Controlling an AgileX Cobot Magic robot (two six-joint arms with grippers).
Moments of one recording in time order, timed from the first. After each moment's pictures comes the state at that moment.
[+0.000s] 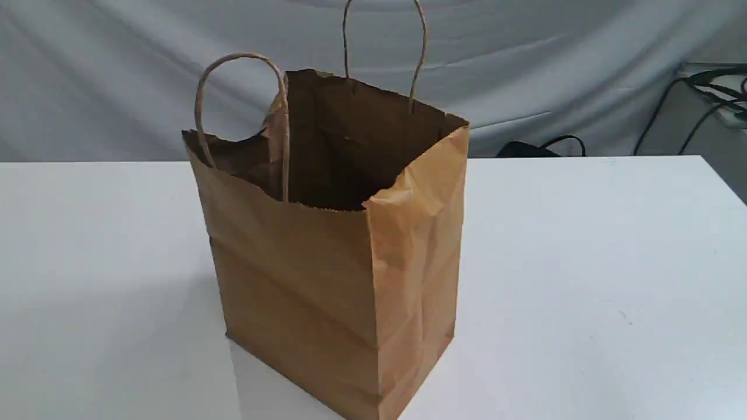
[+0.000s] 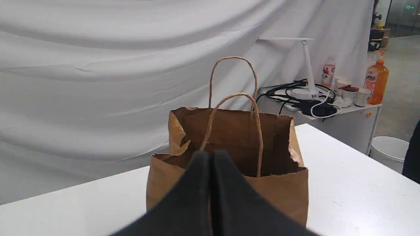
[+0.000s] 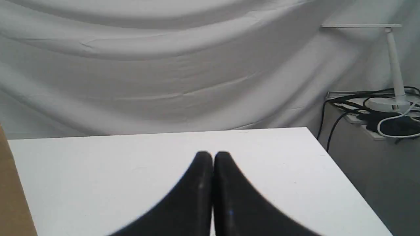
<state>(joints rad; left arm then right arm) -0.09 0.40 -0.69 -0.79 0.61 0.67 -0.05 0.01 0.00 -0.05 0.09 0.08</state>
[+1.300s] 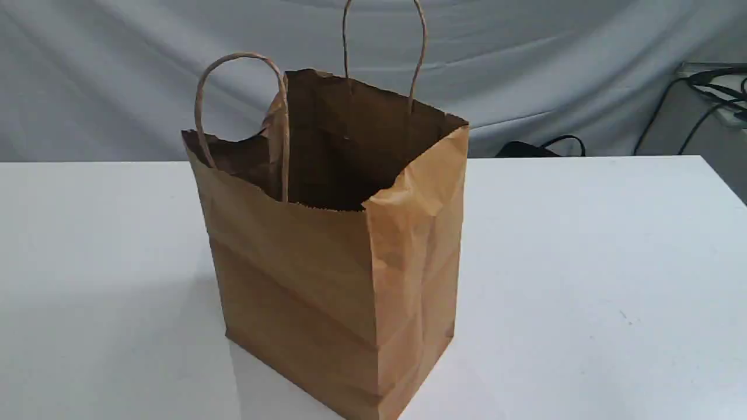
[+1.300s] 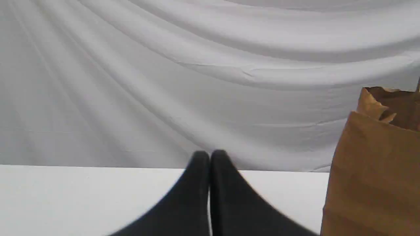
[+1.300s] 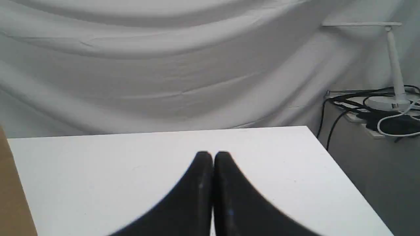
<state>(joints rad) 0.03 0.19 -0.18 -0.94 0.06 0.89 -0.05 0.01 0.00 -0.05 0.09 0.08</state>
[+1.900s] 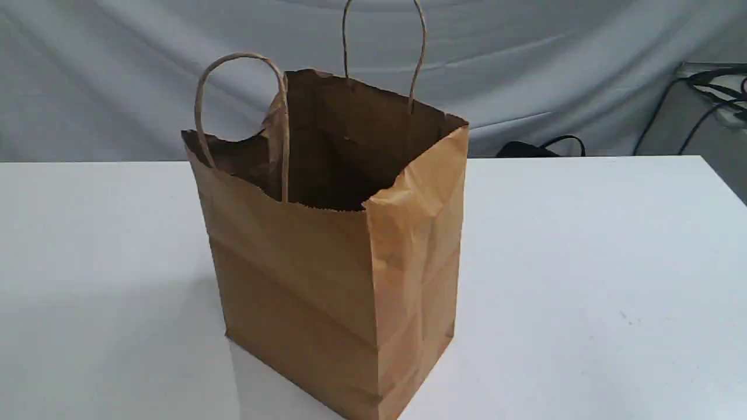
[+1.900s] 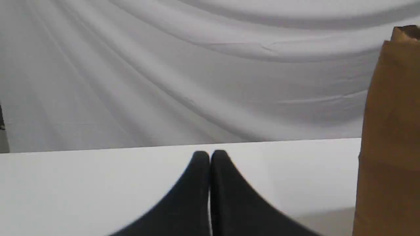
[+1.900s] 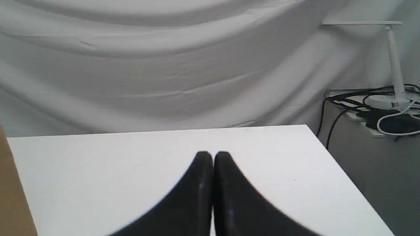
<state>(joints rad) 0.03 0.16 0.00 0.03 -0.08 0.02 -0.05 0.01 0.00 -0.05 0.10 0.08</state>
